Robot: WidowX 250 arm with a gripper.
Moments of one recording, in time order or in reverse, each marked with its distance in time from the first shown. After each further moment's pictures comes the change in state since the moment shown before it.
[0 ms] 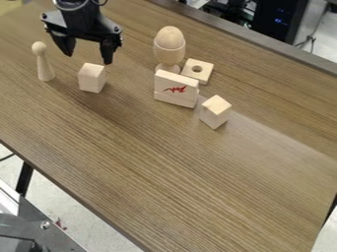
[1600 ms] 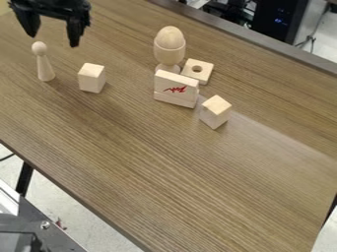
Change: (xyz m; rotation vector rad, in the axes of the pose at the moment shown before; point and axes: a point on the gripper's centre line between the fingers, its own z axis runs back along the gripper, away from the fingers) arm 0.004 0.049 0.034 0.105 0.111 0.030
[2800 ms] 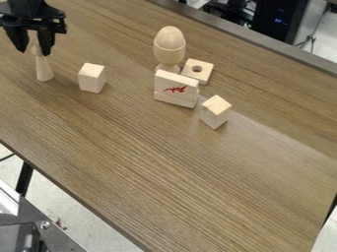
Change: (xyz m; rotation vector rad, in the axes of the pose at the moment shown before) arm 0.000 0.035 -0.051 -0.042 0.127 0.084
